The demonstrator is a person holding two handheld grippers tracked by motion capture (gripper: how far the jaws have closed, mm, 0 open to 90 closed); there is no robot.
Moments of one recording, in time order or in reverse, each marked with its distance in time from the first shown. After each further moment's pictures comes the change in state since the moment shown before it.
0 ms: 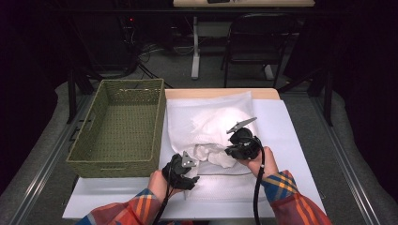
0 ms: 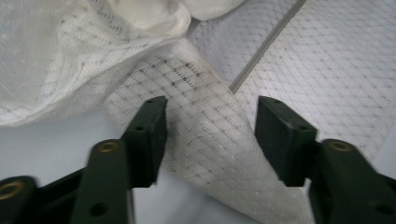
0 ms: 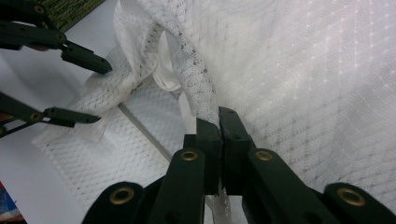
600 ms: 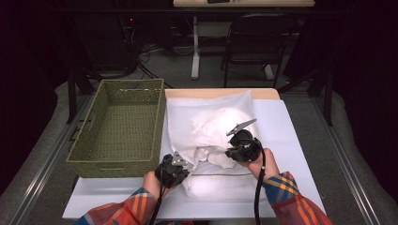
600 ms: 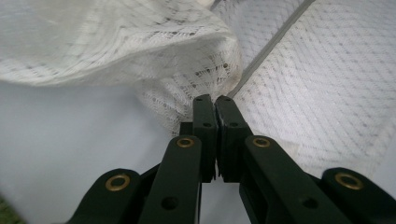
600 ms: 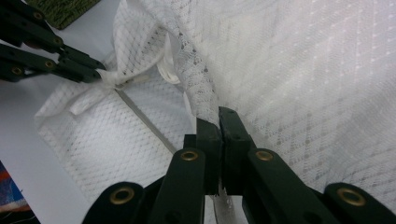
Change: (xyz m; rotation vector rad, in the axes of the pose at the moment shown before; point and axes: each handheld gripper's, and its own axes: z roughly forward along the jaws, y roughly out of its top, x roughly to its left) left arm 0.017 -0.022 -0.007 -0.018 -0.029 -0.078; right arm 0.002 -0.004 -0.002 0.013 0.012 -0.016
